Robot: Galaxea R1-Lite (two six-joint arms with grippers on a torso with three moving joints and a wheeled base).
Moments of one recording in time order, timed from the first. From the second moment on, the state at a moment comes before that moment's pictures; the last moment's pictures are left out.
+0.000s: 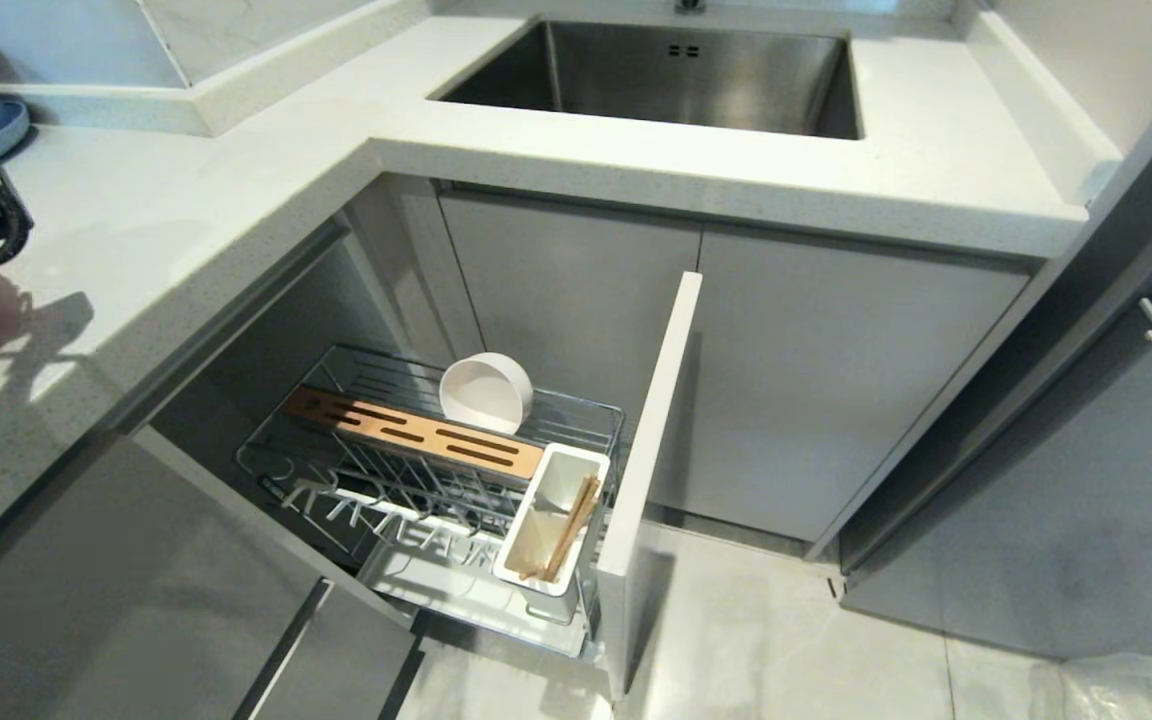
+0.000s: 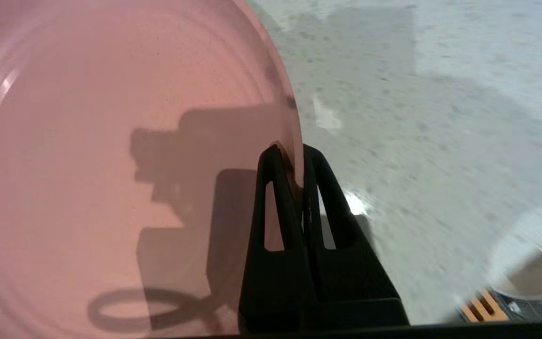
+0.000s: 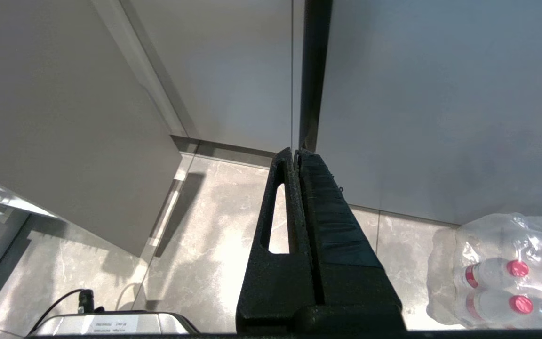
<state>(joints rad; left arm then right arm) 0.15 1.61 -1.96 0.86 0.38 -0.37 0.00 0.00 0.00 0.00 -0.02 0.05</state>
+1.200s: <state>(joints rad) -0.54 1.28 -1.96 0.78 0.62 -0.65 0.00 0.00 0.00 0.00 -0.02 0.05</state>
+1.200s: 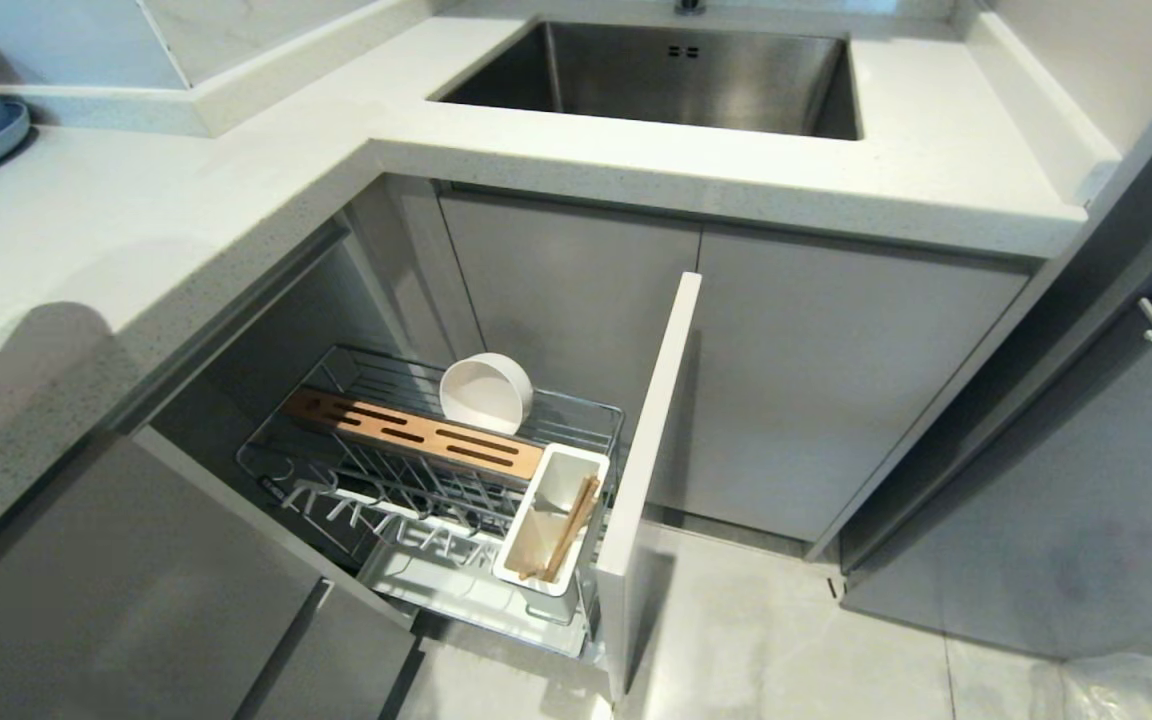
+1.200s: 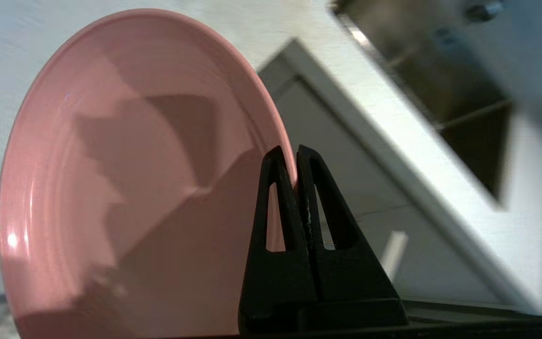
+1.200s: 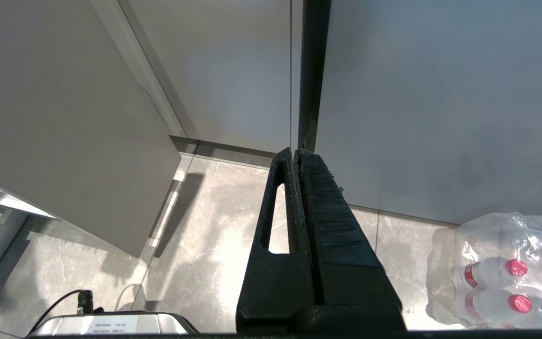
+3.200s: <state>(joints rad) -0.65 1.64 -1.42 0.04 0.78 -1.30 0.00 0.00 0.00 0.00 -0.02 0.05</state>
